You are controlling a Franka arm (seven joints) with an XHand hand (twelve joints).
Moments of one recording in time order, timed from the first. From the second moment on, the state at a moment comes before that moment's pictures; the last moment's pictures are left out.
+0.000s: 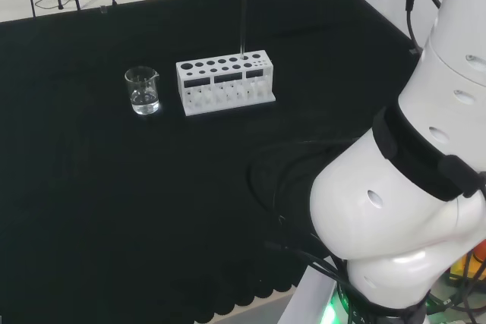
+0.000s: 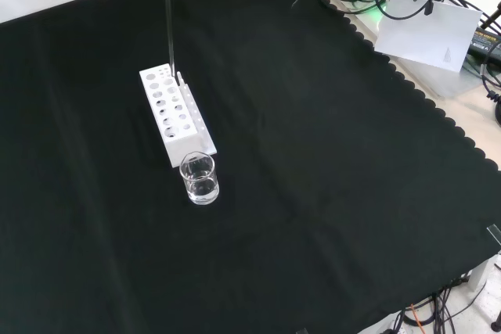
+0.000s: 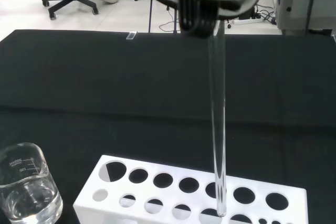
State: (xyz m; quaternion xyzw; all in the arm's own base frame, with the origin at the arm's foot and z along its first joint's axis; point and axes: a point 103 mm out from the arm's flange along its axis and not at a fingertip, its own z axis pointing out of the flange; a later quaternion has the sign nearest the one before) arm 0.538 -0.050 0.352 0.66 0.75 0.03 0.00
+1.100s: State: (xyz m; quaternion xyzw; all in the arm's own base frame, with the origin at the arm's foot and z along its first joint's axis) arm 0.549 -0.039 0.336 0.65 0.76 0.03 -0.01
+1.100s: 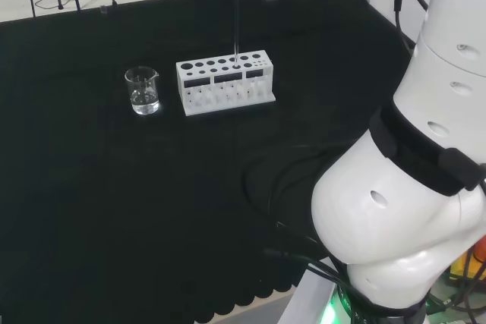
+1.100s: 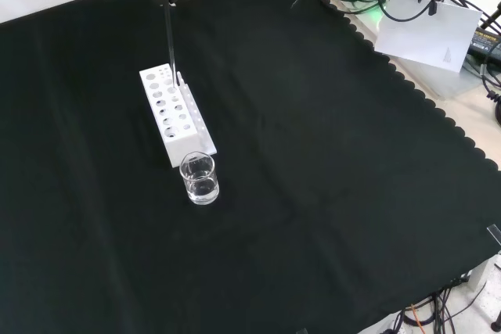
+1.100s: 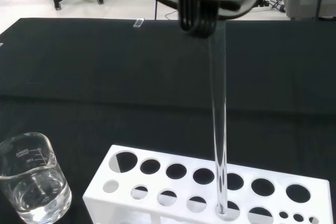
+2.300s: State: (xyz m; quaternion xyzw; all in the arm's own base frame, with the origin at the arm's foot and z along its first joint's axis) arm 0.568 -0.046 0.287 0.65 0.76 0.01 -0.04
